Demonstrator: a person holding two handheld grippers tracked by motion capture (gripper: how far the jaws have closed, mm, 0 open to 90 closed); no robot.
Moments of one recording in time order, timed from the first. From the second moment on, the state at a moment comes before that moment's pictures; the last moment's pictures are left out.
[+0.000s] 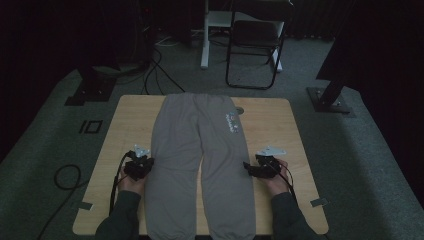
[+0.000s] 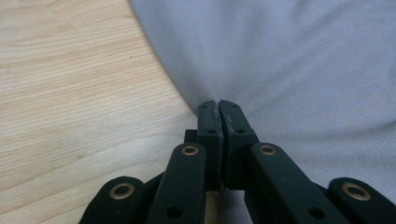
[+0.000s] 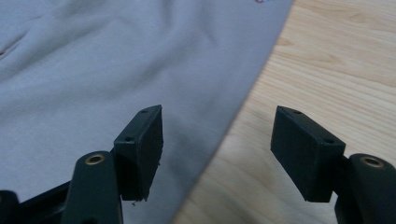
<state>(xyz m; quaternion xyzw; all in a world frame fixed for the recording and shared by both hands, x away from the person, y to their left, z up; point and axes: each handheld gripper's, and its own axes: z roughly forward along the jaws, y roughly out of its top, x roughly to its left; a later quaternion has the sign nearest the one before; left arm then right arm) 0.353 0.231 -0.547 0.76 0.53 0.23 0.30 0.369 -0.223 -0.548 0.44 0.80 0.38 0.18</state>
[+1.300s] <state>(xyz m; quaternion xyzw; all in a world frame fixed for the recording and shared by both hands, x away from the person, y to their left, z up) 0.375 0.130 -0.491 0.77 0.43 0.16 0.44 0.375 -0.248 -0.557 0.47 0.78 0.35 0.21</state>
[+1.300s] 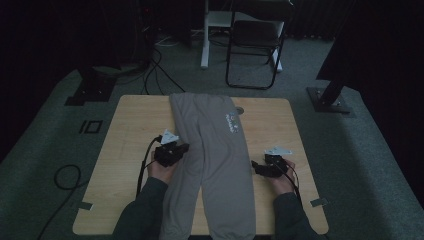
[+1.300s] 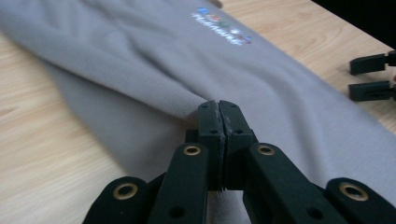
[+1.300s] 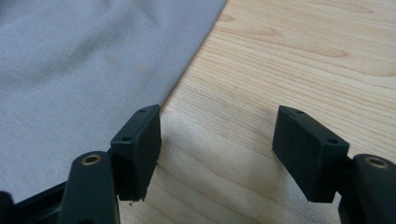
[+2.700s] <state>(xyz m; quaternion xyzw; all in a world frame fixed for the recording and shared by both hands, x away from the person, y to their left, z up) 0.406 0.056 -0.496 0.80 0.38 0.07 0.46 0.376 -0.230 -0.541 0.47 0.77 0.37 0.22</state>
